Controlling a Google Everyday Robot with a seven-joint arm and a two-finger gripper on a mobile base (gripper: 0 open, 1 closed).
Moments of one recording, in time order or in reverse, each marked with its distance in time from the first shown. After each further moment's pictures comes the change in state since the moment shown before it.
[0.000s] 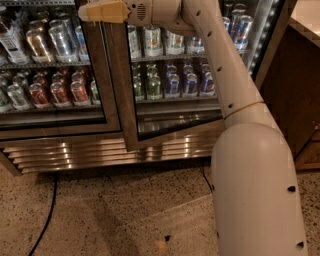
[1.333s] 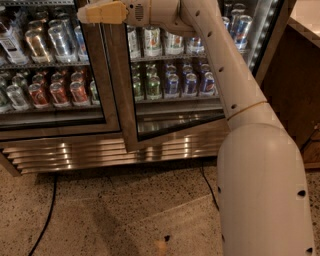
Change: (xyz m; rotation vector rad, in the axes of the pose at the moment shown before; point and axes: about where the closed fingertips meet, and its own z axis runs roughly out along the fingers) arm 0.003 0.003 0.004 0.018 0.009 0.006
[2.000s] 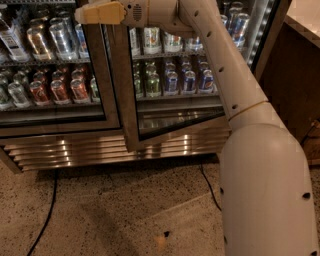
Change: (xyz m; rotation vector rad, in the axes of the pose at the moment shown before) arm -0.001 0.001 0.000 0.014 0.005 0.003
